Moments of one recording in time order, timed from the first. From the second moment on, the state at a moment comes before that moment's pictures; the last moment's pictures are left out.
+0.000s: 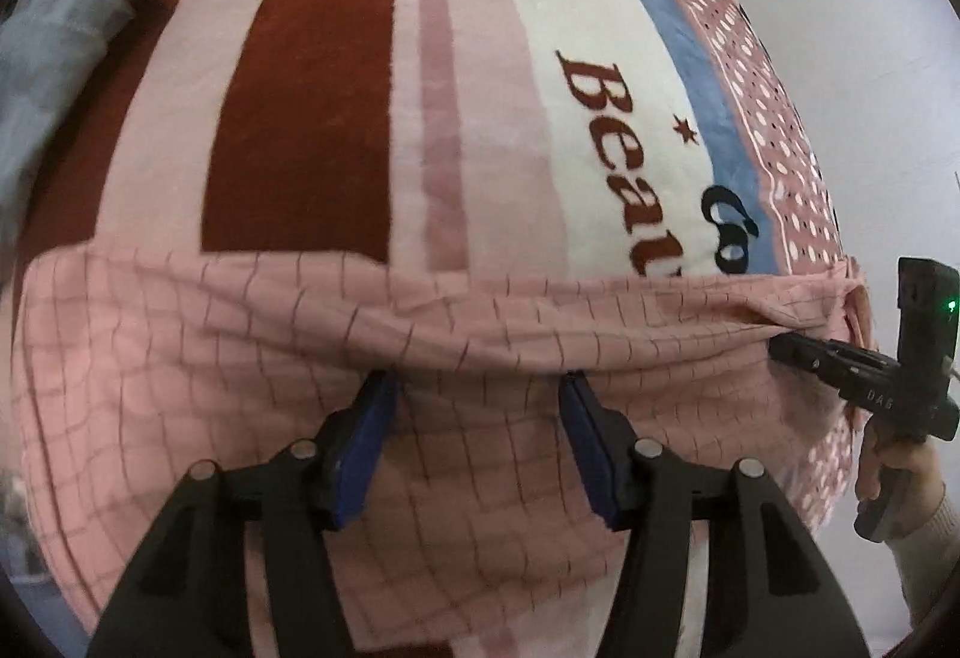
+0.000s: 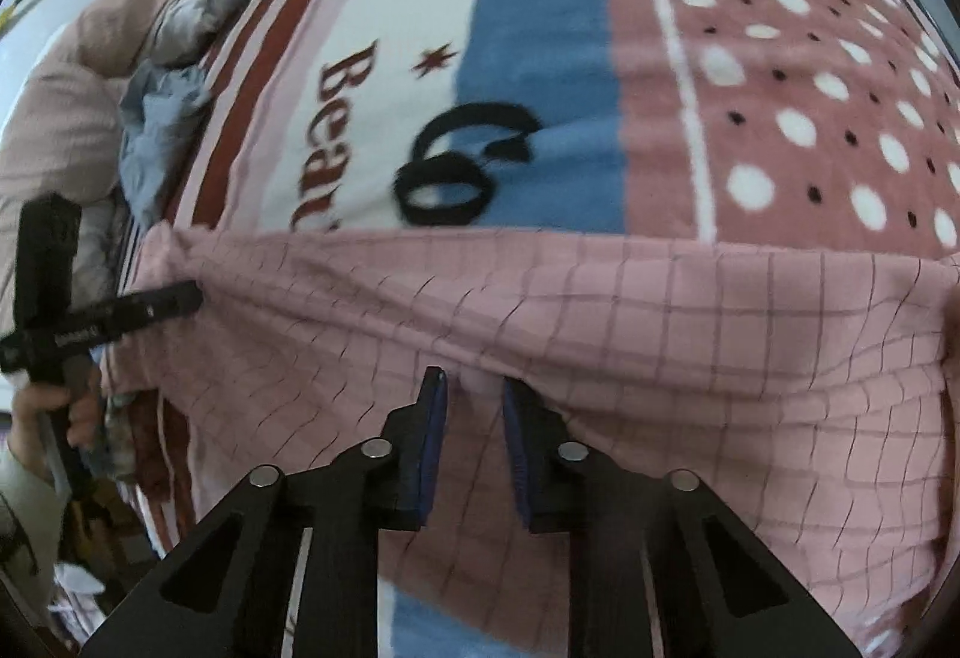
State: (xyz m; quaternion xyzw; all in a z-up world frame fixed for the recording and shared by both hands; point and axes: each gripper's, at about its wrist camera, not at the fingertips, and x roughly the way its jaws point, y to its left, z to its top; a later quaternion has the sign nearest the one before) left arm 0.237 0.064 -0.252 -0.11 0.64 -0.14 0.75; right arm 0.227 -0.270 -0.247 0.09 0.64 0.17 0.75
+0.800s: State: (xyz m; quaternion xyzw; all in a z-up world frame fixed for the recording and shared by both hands) left arm 0.241 -0.009 -0.184 -0.07 0.59 -0.09 0.80; right arm 0.197 -0.360 -0.189 0.10 0.56 0.10 0.82
